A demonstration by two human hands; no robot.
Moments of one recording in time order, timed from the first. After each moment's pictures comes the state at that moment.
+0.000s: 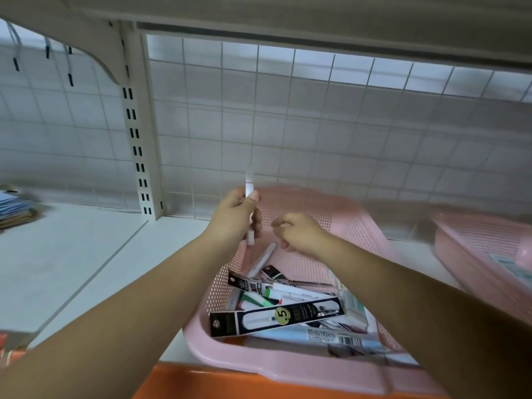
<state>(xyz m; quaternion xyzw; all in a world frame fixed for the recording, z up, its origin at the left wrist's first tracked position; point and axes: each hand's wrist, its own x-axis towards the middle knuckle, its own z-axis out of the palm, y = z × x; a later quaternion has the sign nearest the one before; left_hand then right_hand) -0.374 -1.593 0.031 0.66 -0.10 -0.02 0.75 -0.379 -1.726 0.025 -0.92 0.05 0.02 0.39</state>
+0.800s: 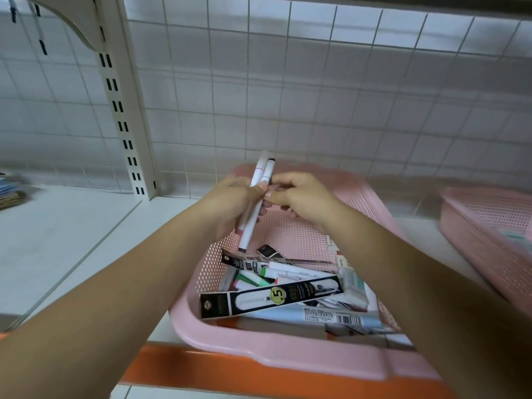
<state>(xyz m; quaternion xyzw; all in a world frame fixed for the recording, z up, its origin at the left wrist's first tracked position) -0.373 -1.596 0.034 0.70 -0.11 -0.12 0.70 -0.397 -1.723 0.047 -0.84 -0.02 -0.03 0.55</state>
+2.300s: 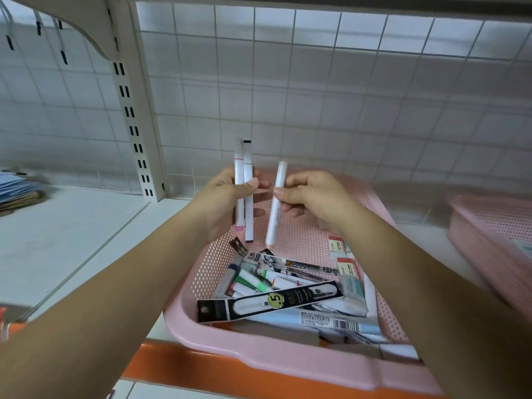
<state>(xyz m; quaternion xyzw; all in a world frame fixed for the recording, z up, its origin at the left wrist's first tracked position) -0.372 -1.586 0.035 0.60 -0.14 -0.10 0.78 -0.402 -1.742 0.055 -0.78 -0.05 0.00 0.62</state>
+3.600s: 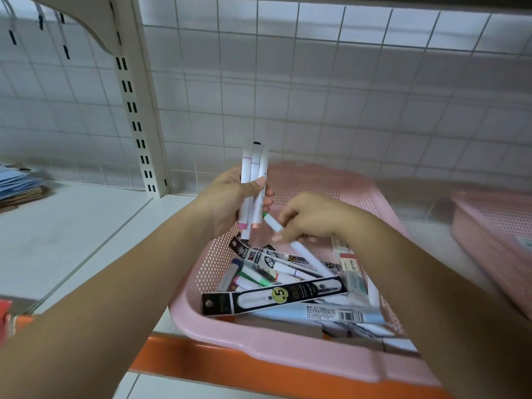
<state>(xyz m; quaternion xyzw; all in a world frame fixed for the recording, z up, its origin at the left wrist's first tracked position) -0.380 -1.587 0.037 0.62 -0.14 -0.11 0.77 -0.409 -1.738 0.048 -0.94 -0.08 0.15 0.29</state>
